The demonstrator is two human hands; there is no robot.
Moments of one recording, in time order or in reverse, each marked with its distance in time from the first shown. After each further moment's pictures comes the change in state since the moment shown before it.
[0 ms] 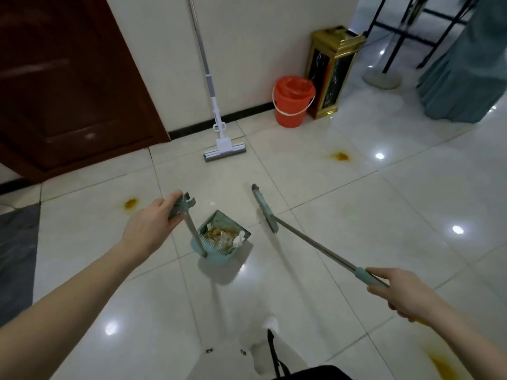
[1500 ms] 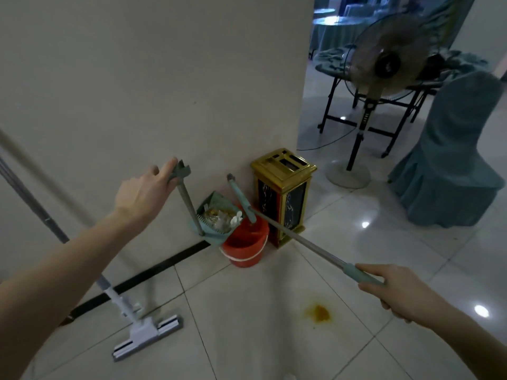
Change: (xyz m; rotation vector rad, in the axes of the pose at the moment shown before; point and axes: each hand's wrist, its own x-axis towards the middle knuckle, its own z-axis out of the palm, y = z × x) left_hand 1.003 0.310 -0.079 0.202 0.330 0.136; right_hand 0.632 -0.166 -0.674 0.216 0.205 -0.177
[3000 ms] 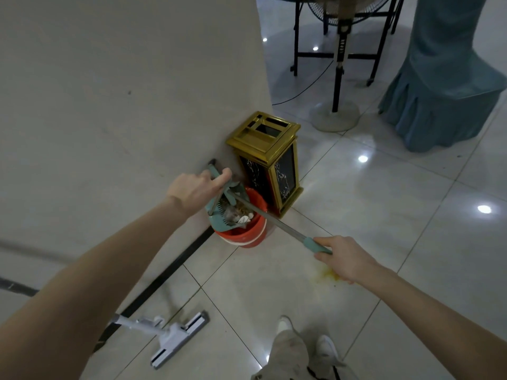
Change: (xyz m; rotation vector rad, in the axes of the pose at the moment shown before) left_hand 0.134 0.104 0.134 0.293 -0.191 0.716; right_hand 0.144 -0.025 0.067 0.089 -0.039 0.026
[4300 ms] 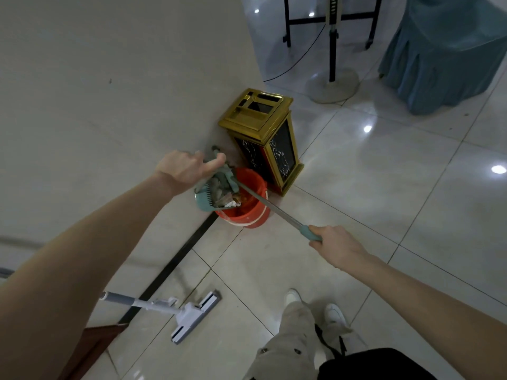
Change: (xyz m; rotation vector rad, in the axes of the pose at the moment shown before) left_hand 0.004 0.014 -0.041 0.215 -0.100 0.217; right_hand -0.013 0.025 0.033 -0.121 0.022 0.022
